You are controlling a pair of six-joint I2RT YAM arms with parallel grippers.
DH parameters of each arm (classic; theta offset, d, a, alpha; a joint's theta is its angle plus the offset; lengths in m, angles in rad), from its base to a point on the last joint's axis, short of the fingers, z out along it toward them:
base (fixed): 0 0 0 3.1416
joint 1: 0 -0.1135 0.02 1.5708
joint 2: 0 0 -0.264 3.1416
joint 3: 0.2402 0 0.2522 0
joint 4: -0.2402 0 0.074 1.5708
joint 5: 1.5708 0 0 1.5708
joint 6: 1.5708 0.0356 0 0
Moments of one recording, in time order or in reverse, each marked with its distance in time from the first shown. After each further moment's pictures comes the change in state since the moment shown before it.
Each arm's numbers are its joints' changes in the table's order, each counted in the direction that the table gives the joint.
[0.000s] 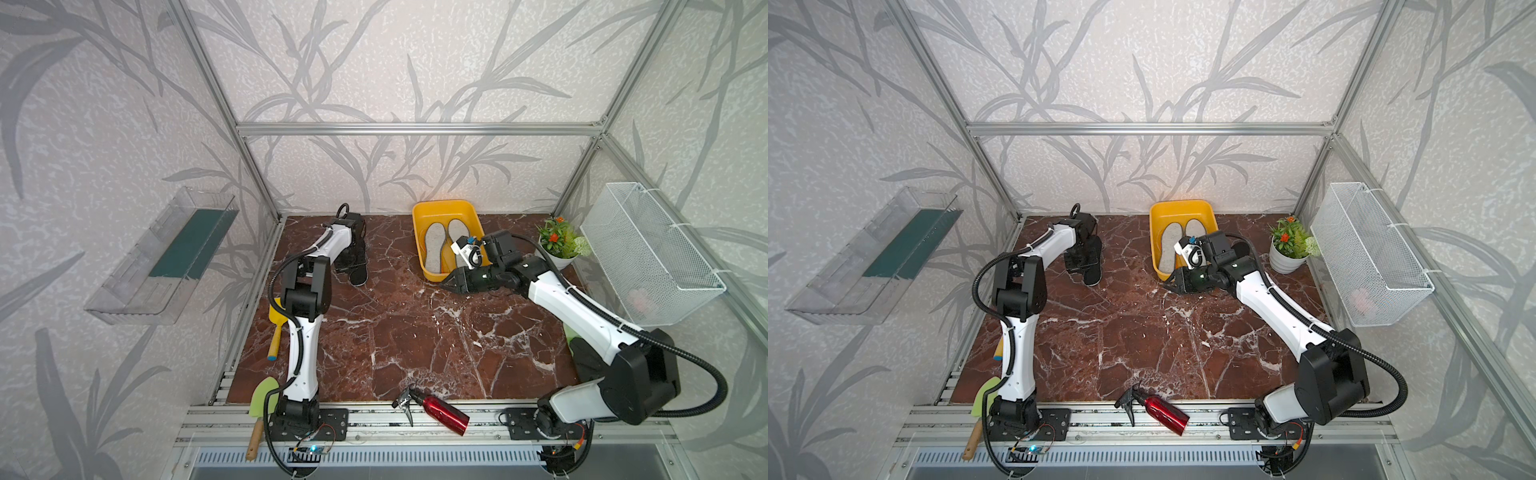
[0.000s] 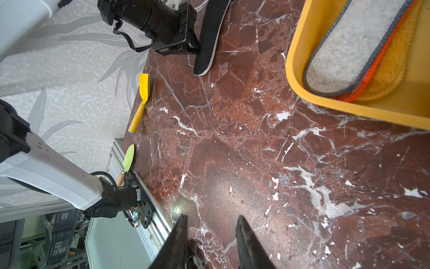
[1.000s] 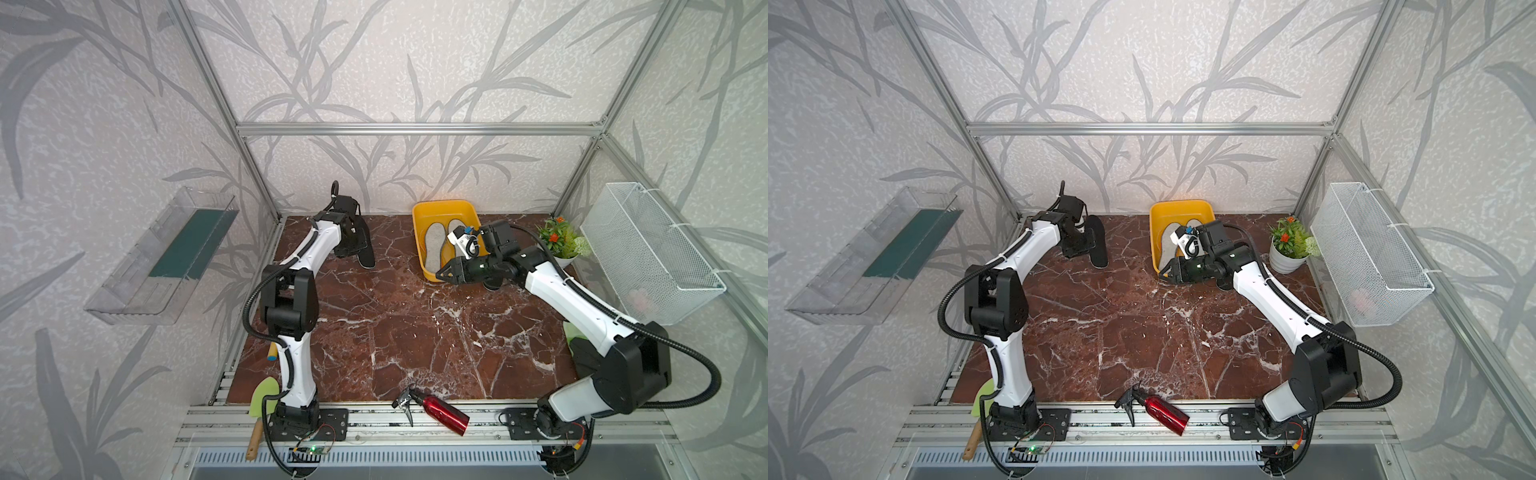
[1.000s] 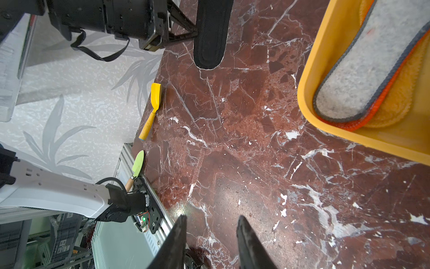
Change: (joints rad) left arm 0.000 -0.283 -0.114 0.177 0.194 0.063; right arm 0.000 0.063 0.122 -0.026 -0.029 0.005
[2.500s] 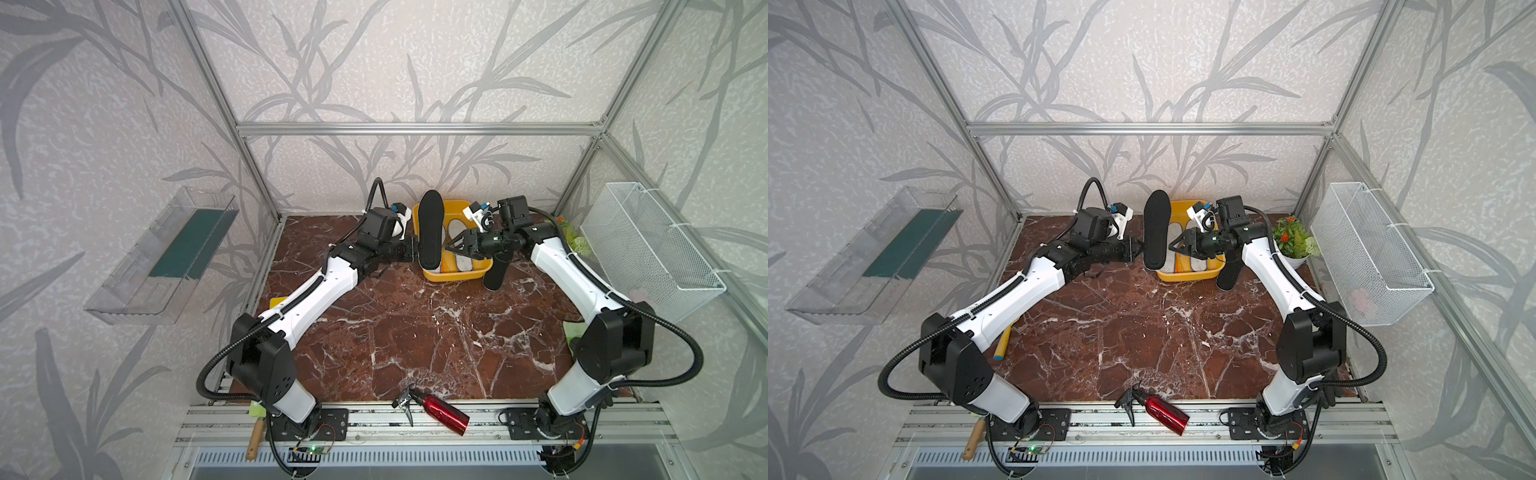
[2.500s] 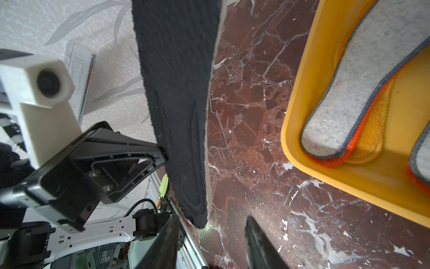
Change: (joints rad) left arm 0.386 -0.442 -0.367 0.485 0.208 -0.031; right arm 0.186 0.163 0.236 -0.053 -0.193 0.031
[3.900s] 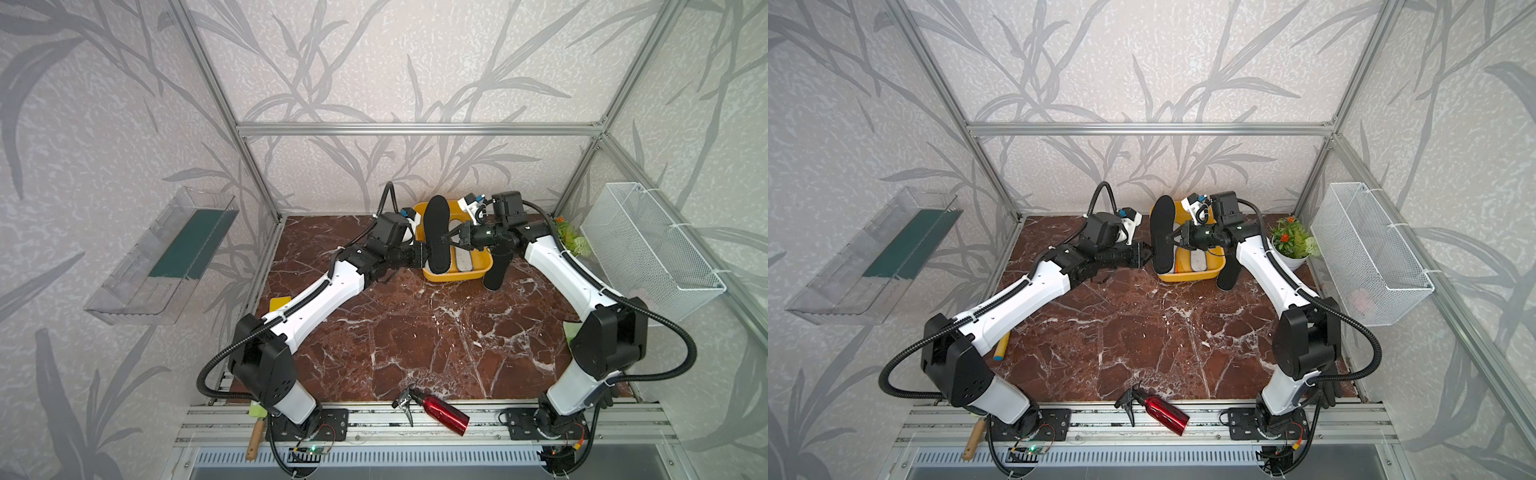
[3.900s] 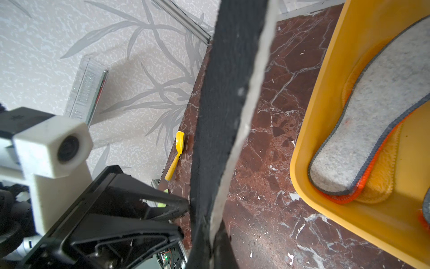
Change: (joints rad) left arm 0.063 -0.001 0.005 -0.027 -0.068 -0.012; right arm -0.040 0.022 0.024 0.141 0.040 0.049
